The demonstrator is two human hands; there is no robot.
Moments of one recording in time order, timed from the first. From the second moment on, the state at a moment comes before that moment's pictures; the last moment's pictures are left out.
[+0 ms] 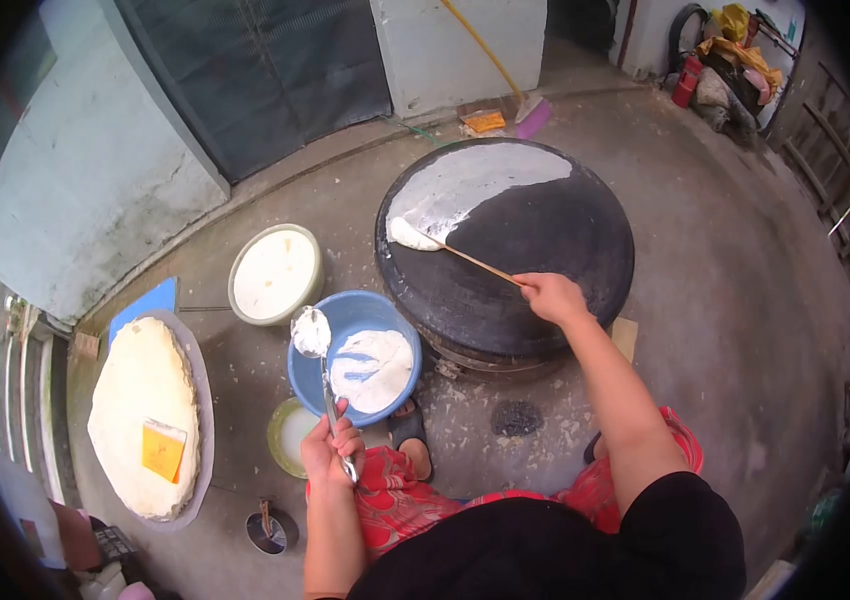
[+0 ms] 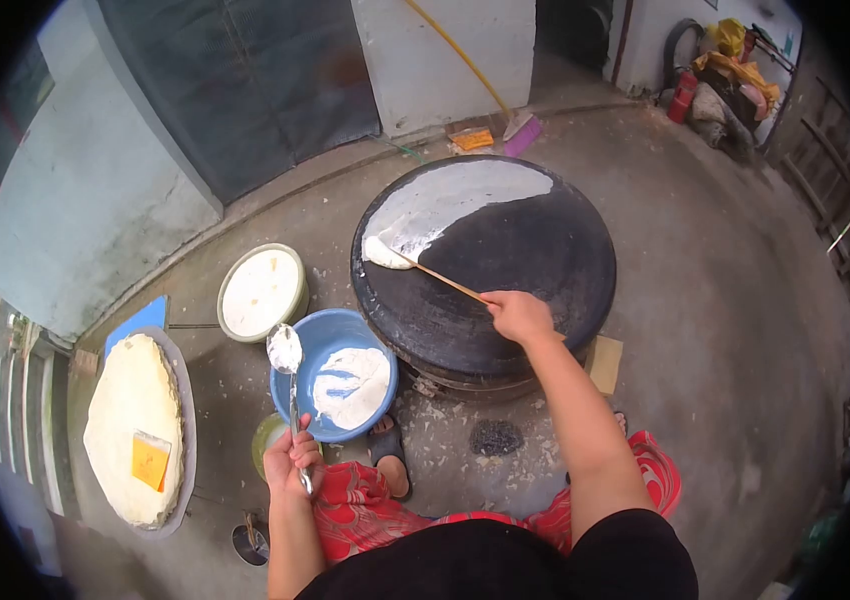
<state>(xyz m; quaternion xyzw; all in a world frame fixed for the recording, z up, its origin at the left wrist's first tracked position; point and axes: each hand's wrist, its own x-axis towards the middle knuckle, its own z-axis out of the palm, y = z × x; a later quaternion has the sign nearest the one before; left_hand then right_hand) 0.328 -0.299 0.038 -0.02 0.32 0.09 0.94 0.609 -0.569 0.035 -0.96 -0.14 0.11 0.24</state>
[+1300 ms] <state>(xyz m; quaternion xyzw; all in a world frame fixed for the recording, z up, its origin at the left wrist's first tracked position) 0.277 -0.272 0.026 0.00 0.26 0.06 0.96 0.468 -0.362 -0.031 -0.96 -0.14 0.11 0.21</state>
